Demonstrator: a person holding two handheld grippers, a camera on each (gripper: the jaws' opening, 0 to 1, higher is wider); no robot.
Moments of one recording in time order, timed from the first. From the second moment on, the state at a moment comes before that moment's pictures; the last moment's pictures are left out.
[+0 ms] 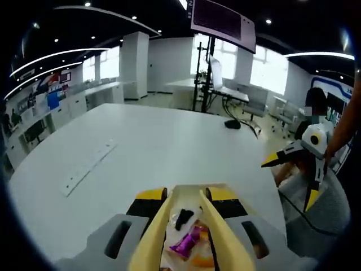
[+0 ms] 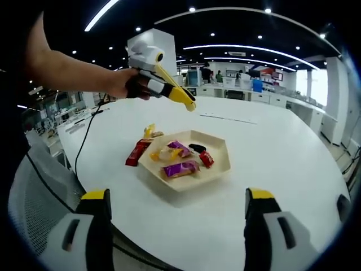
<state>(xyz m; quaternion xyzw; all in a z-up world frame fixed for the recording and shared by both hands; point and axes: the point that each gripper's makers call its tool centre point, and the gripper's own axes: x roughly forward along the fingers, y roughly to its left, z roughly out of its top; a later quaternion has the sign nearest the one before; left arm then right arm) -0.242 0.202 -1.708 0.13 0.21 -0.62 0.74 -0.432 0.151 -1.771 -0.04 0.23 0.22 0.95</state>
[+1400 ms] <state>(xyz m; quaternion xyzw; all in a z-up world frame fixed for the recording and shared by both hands) -0.197 0.333 -1.721 0.14 0.23 -0.55 0.79 -0.433 0.150 -1.776 -0.04 0.24 0.22 0.94</state>
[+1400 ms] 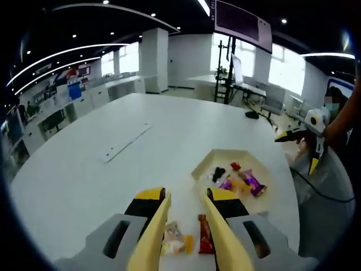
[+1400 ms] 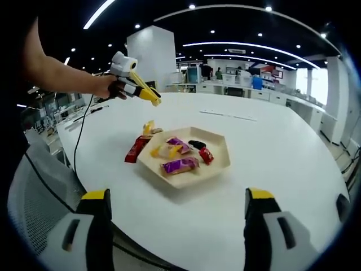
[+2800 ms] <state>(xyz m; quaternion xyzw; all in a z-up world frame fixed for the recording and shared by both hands) -0.172 0.381 -1.794 0.15 0.33 -0.48 0.80 -0.434 0.152 -1.779 -0.04 0.25 0.22 0.94</state>
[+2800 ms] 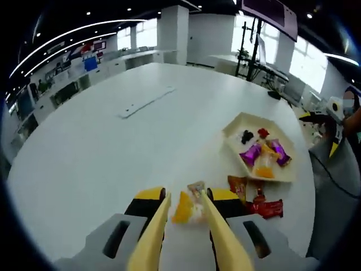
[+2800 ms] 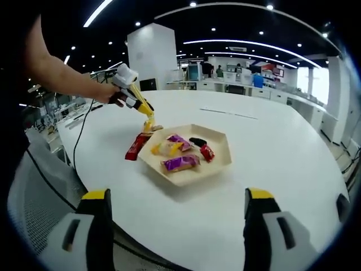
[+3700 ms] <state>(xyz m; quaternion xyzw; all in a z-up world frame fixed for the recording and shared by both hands) -0.196 0.397 -1.807 0.15 0.37 -0.48 0.78 -0.434 0.151 -1.779 -0.05 0.25 0.22 0.94</state>
